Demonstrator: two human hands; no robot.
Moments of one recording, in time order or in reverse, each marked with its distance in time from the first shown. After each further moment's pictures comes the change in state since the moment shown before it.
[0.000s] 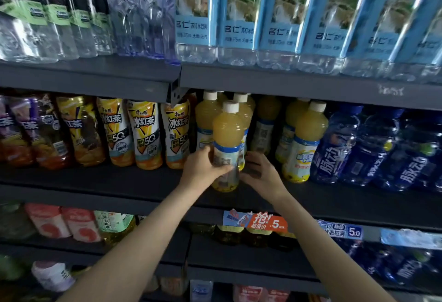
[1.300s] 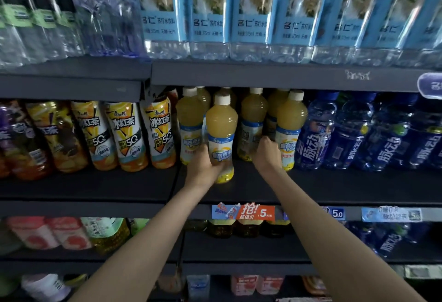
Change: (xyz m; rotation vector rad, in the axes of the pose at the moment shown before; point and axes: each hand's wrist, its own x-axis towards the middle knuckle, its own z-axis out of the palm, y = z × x) left_hand 0.006 0.003 0.039 -0.119 -0.044 -0.066; right_hand 0.027 -0.013 -0.027 -0.527 0.341 0.268
